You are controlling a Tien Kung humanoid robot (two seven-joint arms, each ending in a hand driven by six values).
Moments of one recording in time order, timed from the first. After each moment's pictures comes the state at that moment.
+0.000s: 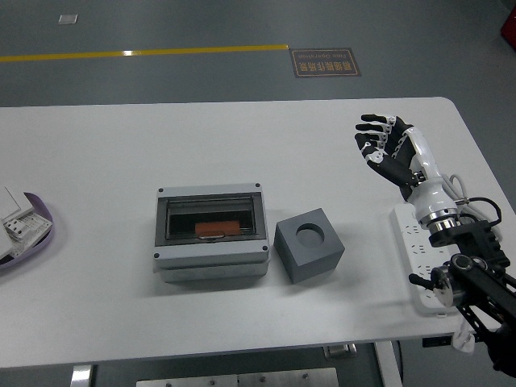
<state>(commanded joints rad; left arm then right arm) 0.01 0.25 -0.41 -0.26 0.31 0.21 0.05 0.18 -0.42 1.02 1.49 -0.92 -0.34 0.34</state>
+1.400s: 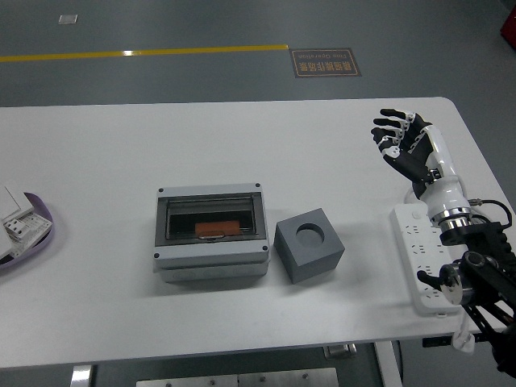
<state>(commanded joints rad) -0.01 0.26 -0.40 -0.27 0.32 0.20 0.05 0.16 -0.42 1.07 1.49 -0.85 -0.34 0.36</state>
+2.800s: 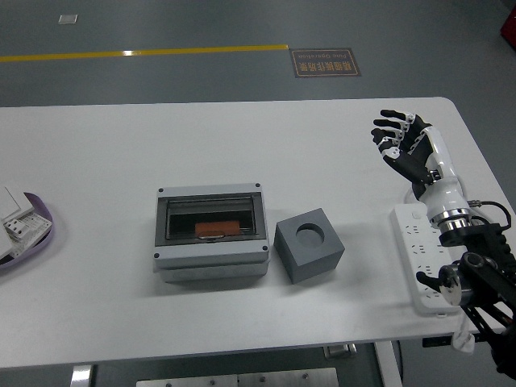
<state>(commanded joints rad) 0.00 0.27 -0.40 -0.27 0.32 0.20 0.05 0.16 -0.42 1.06 1.49 -0.84 -0.34 0.36</state>
